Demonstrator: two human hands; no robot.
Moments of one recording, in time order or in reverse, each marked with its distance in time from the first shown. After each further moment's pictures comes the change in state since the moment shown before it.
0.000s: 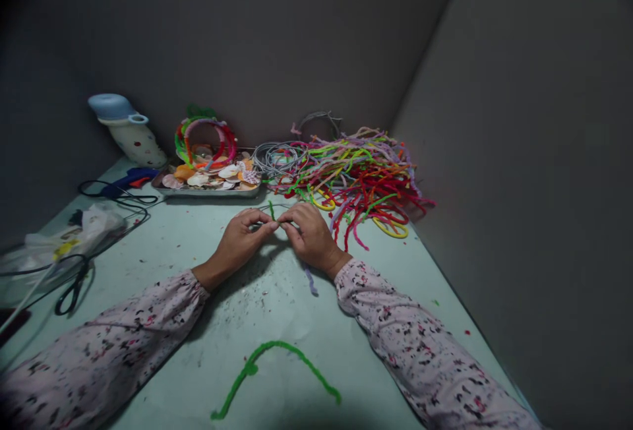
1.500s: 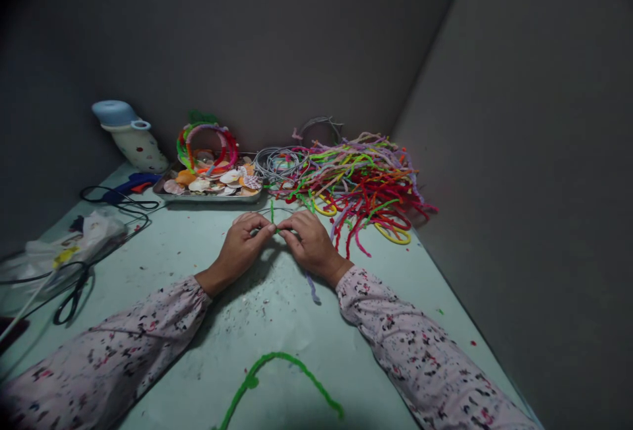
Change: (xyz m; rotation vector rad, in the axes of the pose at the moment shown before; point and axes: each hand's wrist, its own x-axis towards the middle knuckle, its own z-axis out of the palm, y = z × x) left_hand 0.003 -0.007 0.002 0.085 0.003 0.004; right_hand 0.001 0.000 0.003 0.008 -0.053 0.056
